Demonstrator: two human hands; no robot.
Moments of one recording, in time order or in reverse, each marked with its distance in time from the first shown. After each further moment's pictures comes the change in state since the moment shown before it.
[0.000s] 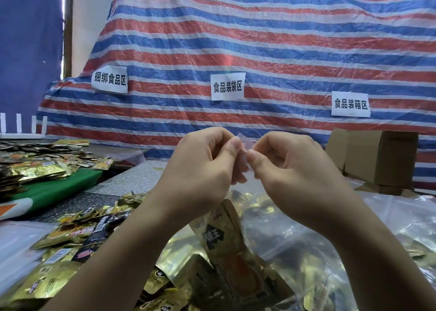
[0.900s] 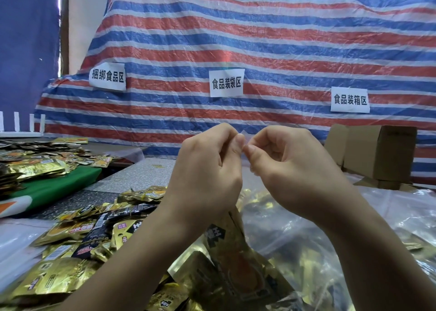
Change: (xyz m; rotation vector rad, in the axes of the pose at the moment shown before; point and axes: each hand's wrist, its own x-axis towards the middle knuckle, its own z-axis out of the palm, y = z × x) left_hand -0.007 -0.003 0.013 0.241 0.164 0.200; right_hand 0.003 0.005 0.002 0.031 0.018 0.045
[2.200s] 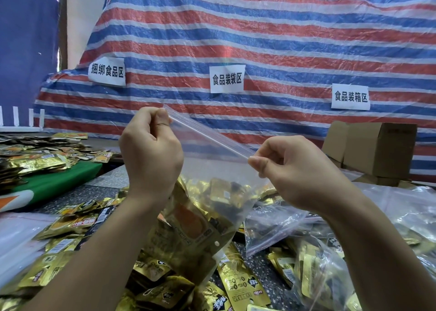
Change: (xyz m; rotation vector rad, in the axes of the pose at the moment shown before) left_hand 0.015 -0.062 -0.022 0.096 0.529 -0.200; right_hand 0.005 0.024 -0.002 -0.102 -0.123 0.091
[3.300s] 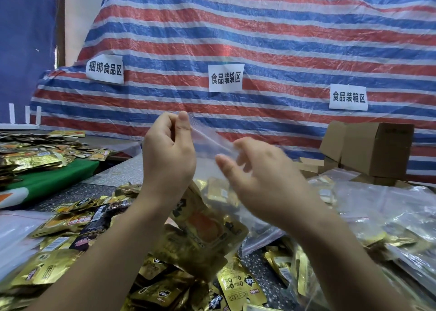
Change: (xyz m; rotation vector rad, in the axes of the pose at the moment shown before) left_hand -0.017 0.006 0.013 -0.202 -0.213 -0.033; right_hand -0.006 -0.015 0.033 -0.250 -0.017 -0.097
